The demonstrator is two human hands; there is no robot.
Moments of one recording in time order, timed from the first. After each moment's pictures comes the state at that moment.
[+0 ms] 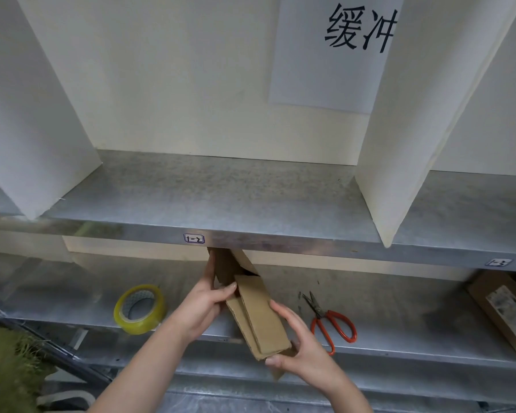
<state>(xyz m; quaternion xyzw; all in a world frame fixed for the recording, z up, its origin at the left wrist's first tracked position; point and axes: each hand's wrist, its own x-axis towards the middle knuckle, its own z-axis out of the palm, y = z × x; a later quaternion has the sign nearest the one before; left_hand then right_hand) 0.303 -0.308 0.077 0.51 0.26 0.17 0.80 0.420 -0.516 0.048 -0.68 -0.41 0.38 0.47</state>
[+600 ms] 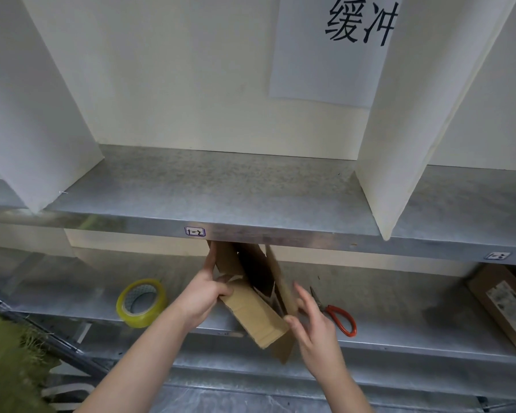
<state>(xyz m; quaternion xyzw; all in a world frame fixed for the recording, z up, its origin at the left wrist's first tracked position) 0.306 -0.305 0.086 0.59 0.33 0.14 0.72 0.422 -0.517 0.046 -0.77 -0.37 0.18 0.48</state>
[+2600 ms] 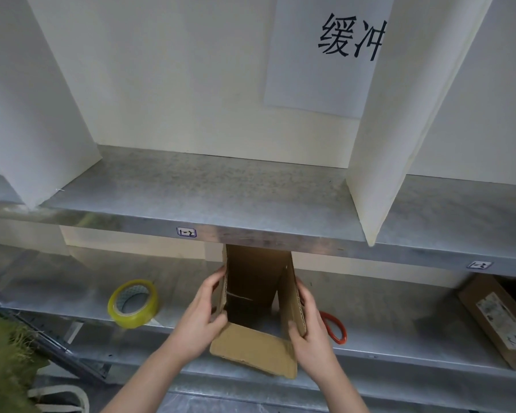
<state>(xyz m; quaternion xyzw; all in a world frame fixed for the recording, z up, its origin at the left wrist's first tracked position) 0.276 -0.342 0.062 0.84 0.28 0.15 0.44 0.433 -0.523 0.054 -0.78 -0.36 0.21 0.46</state>
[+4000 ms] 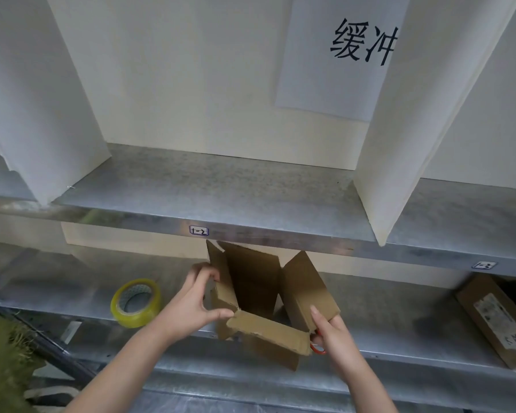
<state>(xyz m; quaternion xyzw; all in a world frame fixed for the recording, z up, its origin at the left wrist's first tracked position) 0.264 -0.297 0.069 0.88 0.26 0.09 0.38 0.458 -0.535 0.043 -0.72 -0.12 0.40 0.55</state>
